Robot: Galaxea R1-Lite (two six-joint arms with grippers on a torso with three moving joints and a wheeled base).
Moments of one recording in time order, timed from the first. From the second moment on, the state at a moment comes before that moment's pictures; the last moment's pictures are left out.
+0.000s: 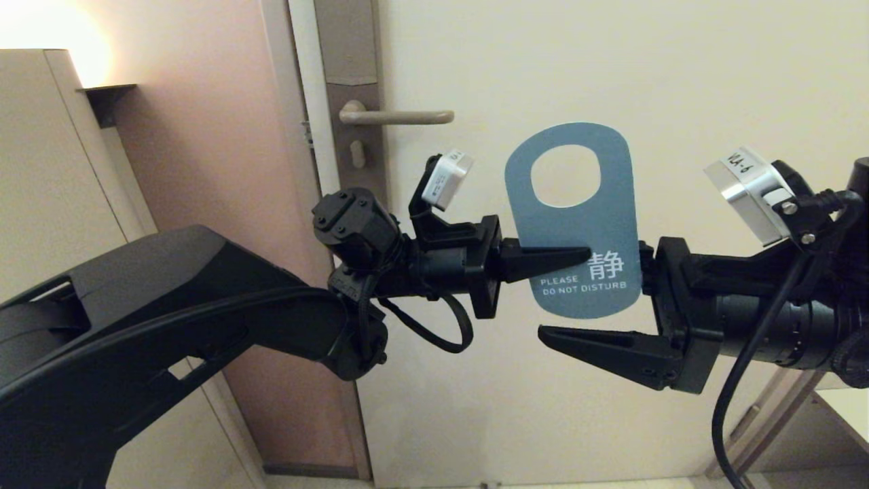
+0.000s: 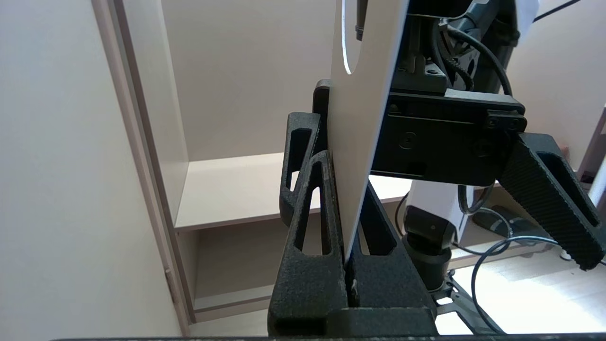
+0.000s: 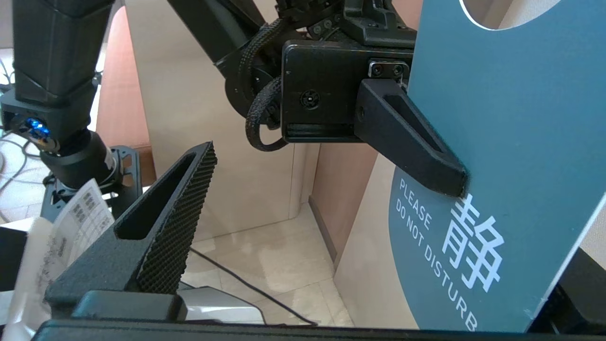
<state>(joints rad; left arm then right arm) -0.68 2.23 -1.29 -1.50 -1.07 -0.54 0.55 1.42 -0.75 -0.52 0.63 -0.10</state>
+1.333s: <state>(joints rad) -0.69 2.17 -1.16 -1.52 -1.04 -0.56 0.49 1.41 -0.66 -0.53 0.64 -0.10</state>
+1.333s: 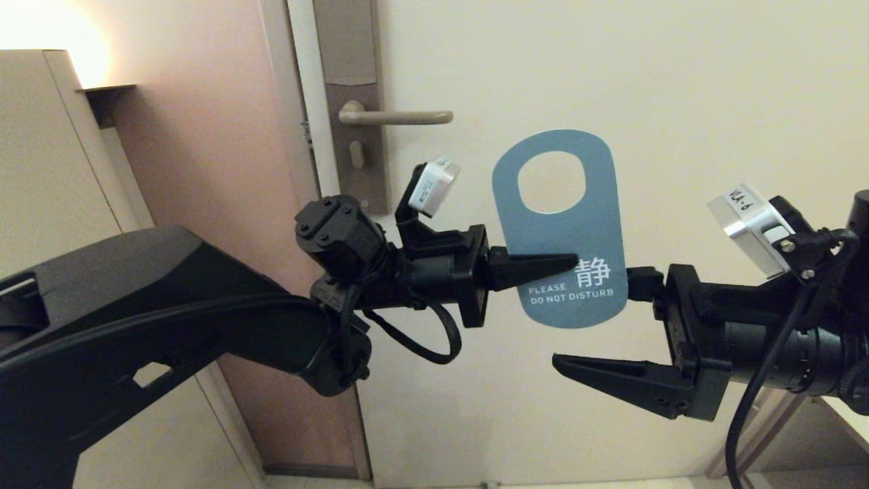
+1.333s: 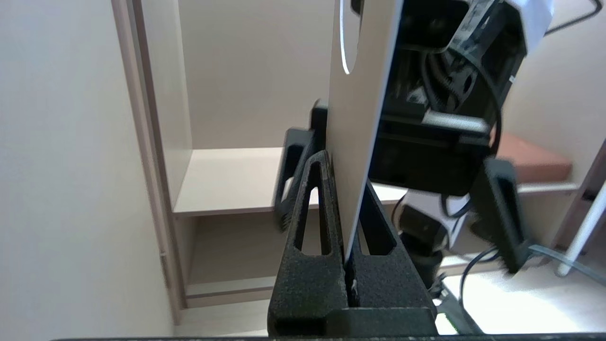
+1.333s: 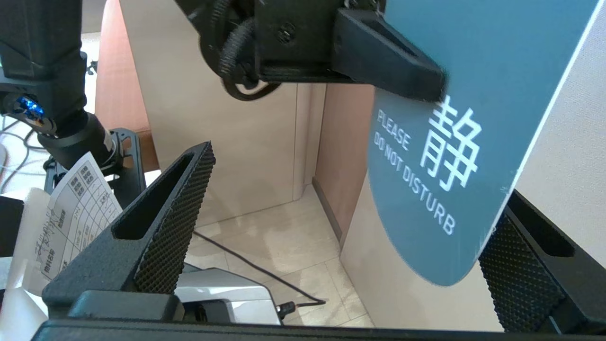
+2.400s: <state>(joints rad) -0.71 2.12 -1.11 -1.52 -0.98 -0.59 0.44 1.43 -0.66 -0.53 0.64 -0.10</state>
